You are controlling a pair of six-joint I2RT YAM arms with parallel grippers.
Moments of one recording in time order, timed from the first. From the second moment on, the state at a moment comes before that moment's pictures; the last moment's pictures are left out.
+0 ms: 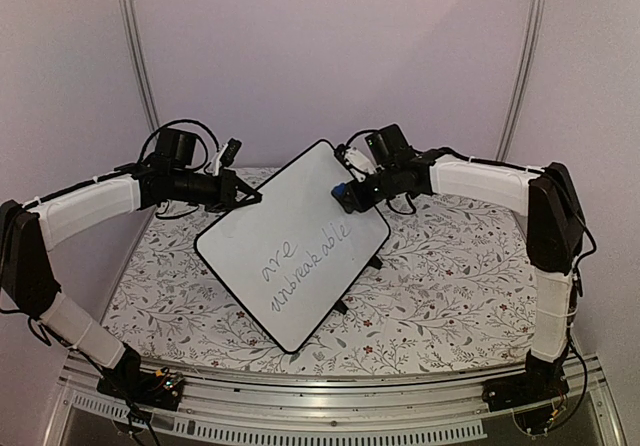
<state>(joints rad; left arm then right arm) -0.37 1.48 1.13 -0.29 0.66 -0.38 0.69 2.02 1.65 -0.37 -0.12 -0.03</state>
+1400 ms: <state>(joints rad) -0.37 1.48 1.13 -0.29 0.67 -0.37 0.69 2.13 1.91 -0.35 -0.05 -0.05</state>
